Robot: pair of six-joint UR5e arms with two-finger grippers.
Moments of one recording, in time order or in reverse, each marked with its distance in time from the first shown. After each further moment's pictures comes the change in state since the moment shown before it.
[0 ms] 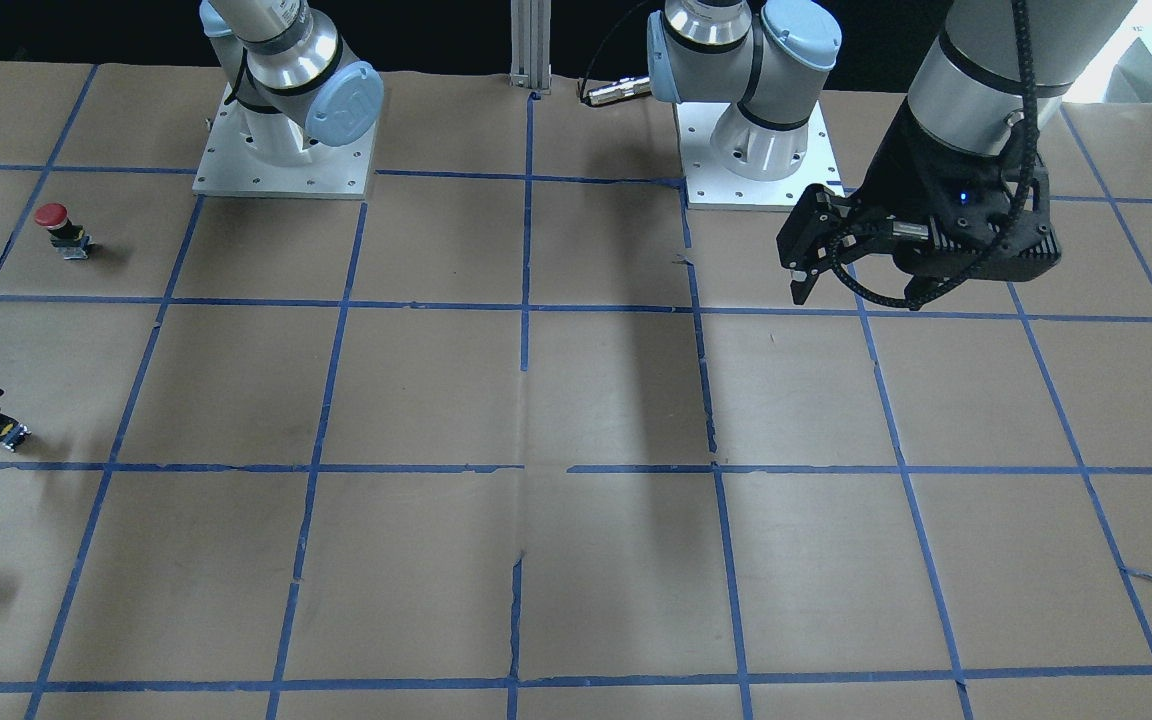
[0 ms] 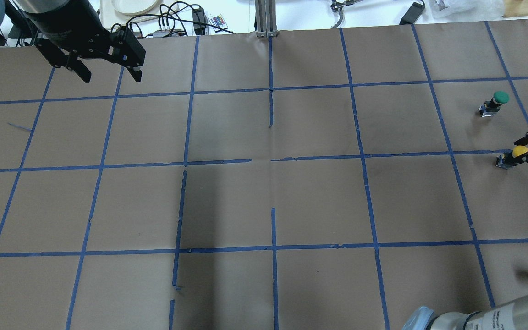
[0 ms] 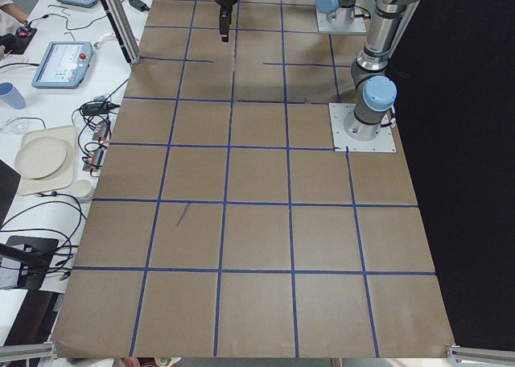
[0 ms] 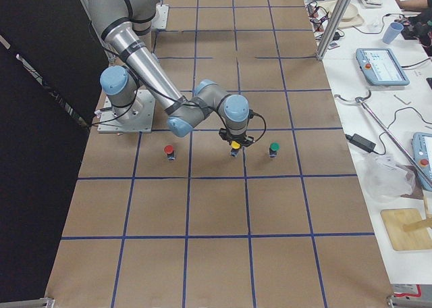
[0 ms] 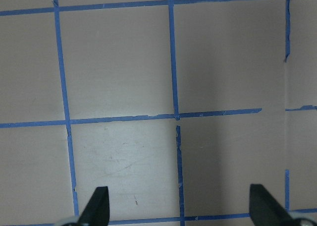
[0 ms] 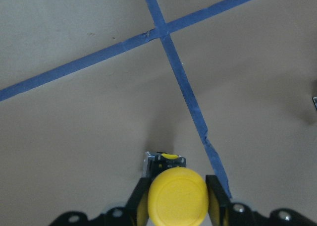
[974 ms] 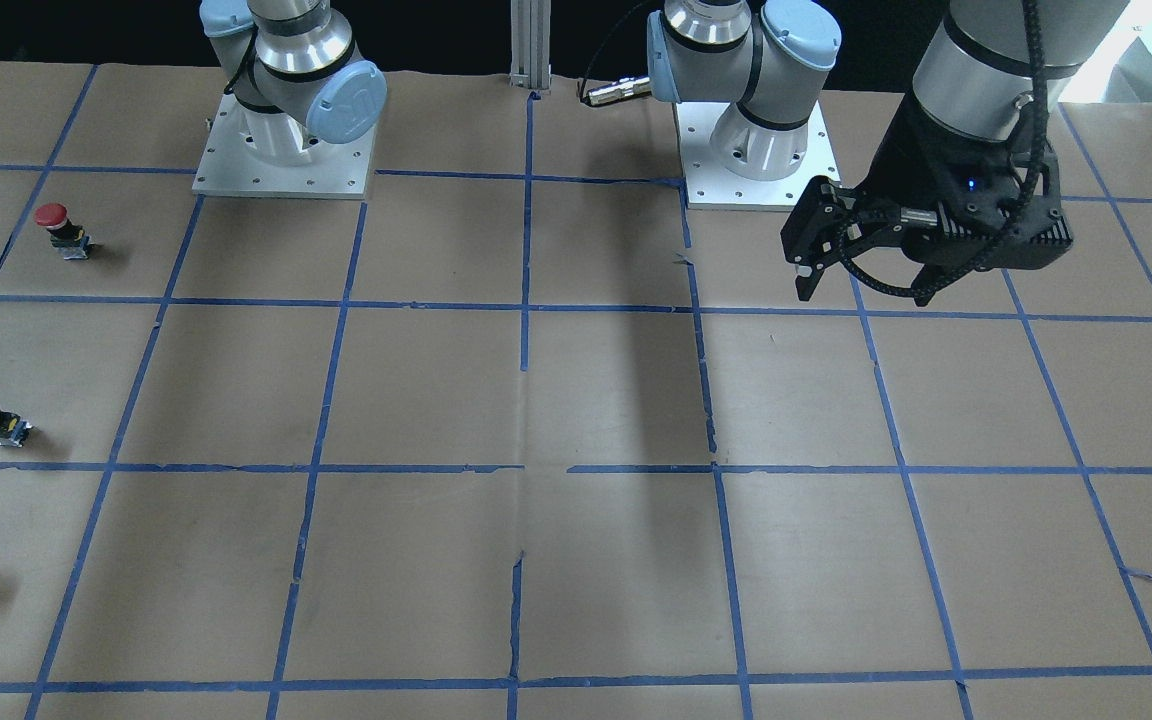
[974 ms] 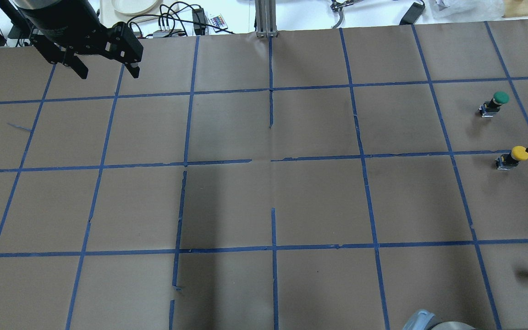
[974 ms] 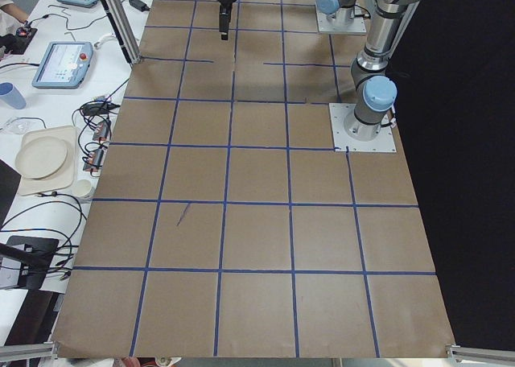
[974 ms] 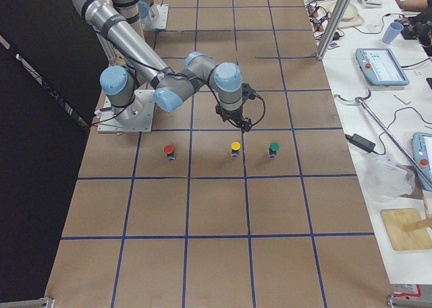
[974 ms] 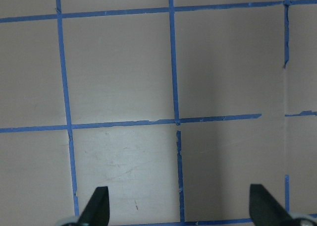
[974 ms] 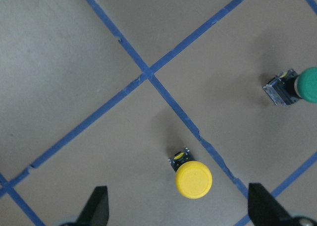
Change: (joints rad) left arm -0.001 0.008 0.009 0.003 0.008 -0.006; right arm 0.037 -0.248 0.001 0.164 -0.005 0.499
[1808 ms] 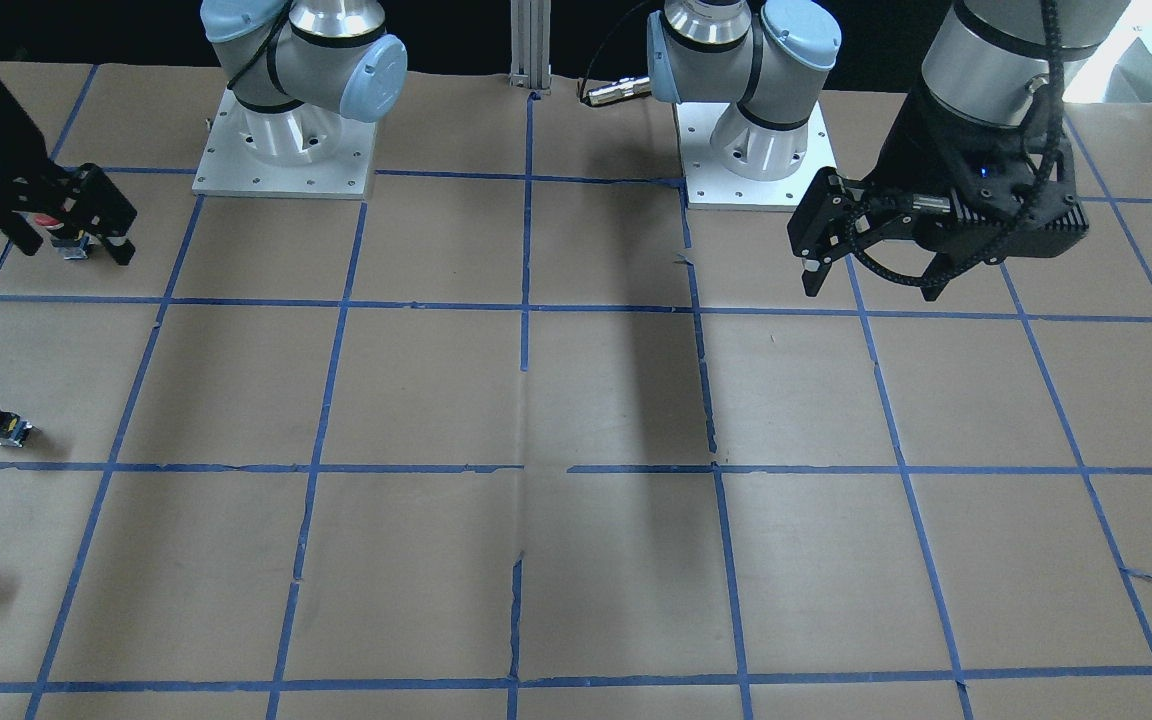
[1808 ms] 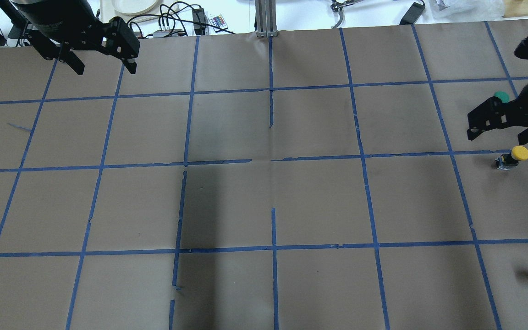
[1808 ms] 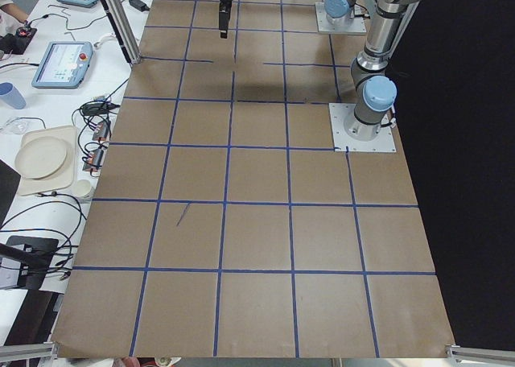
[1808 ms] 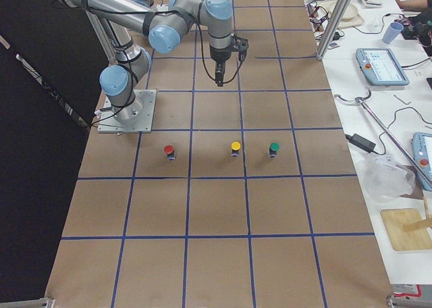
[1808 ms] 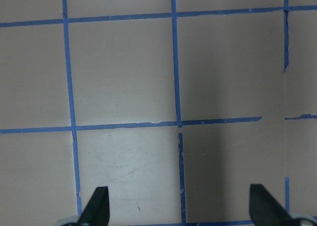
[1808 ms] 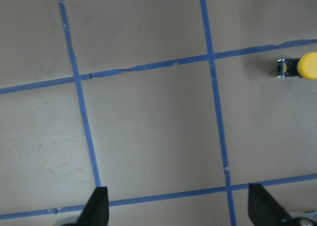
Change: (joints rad) left arm 0.004 0.003 0.013 0.000 -0.002 0.000; right arm 0.335 -0.234 -0.020 0.288 -0.096 1.266
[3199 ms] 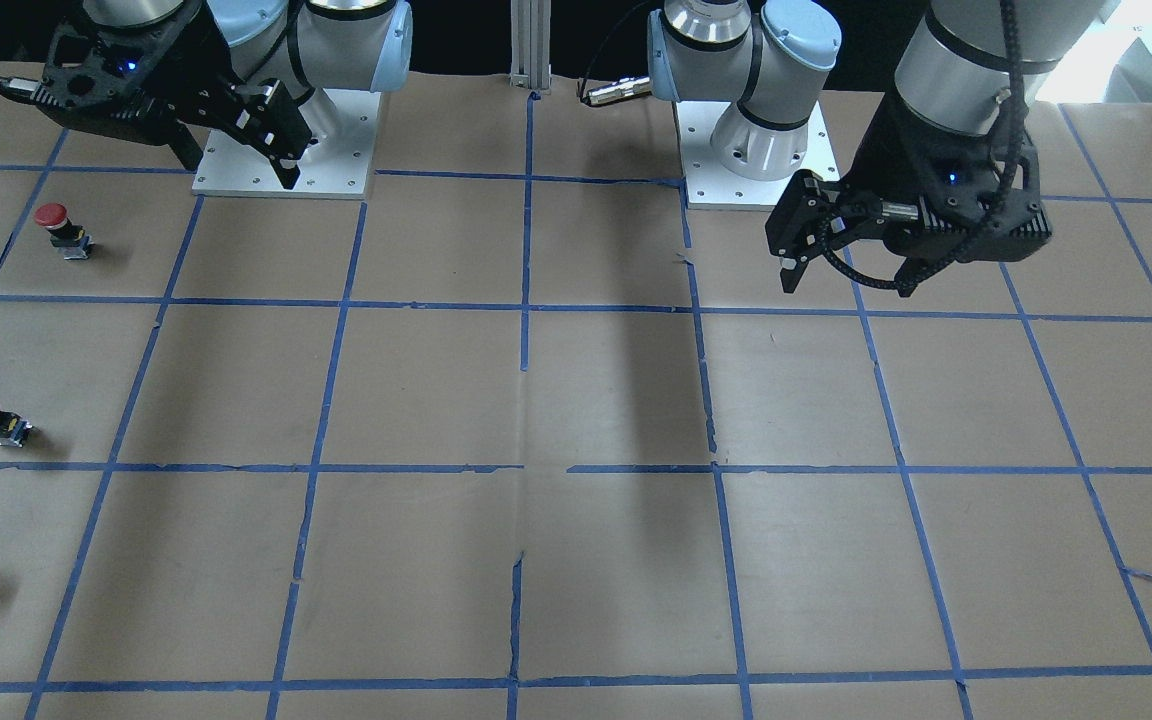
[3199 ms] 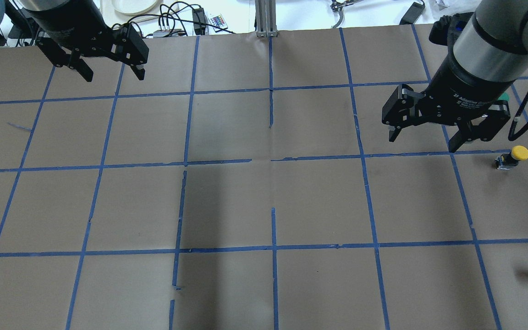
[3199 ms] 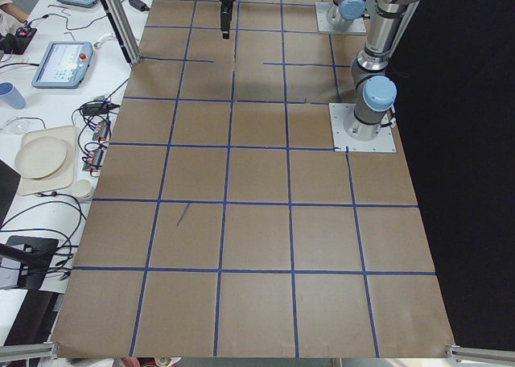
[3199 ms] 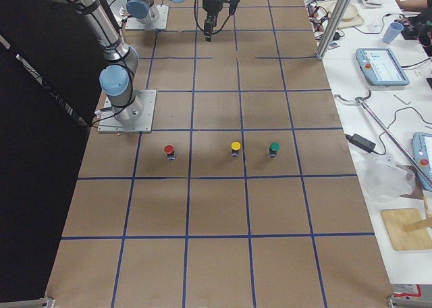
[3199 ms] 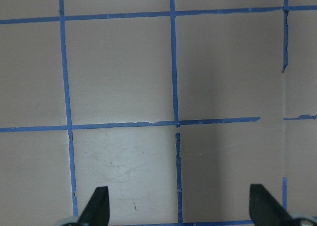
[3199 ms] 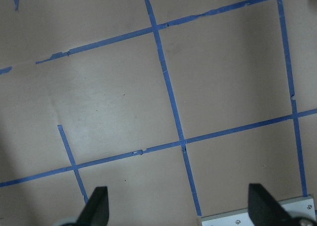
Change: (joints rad) left arm -0.027 0.009 -0.022 -0.026 -0.003 -0.039; right arm 0.328 0.013 -0.187 0.256 -0.020 0.377
